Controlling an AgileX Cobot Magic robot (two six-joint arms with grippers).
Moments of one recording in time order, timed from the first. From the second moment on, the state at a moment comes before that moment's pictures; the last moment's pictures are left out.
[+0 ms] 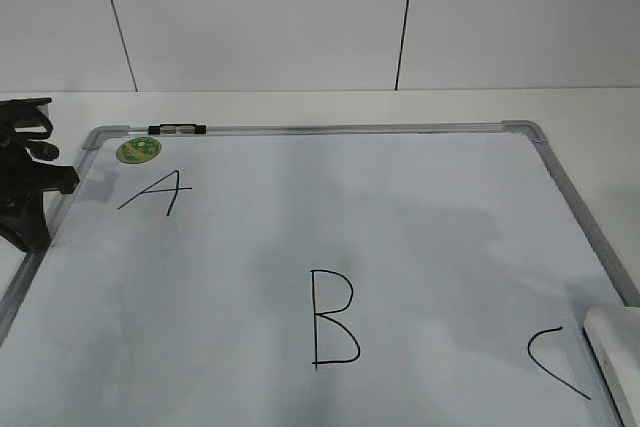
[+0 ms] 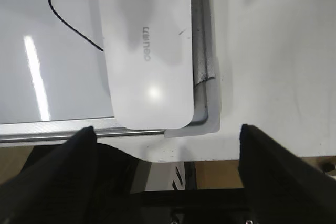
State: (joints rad) left arm -0.03 1.98 -1.29 -0.13 0.95 0.04; right arm 0.03 1.01 -0.69 0.07 1.17 0.08
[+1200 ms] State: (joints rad) left arm -0.03 1.98 -1.29 -0.13 0.95 0.04; right arm 0.03 1.46 -0.72 0.13 0.95 0.00
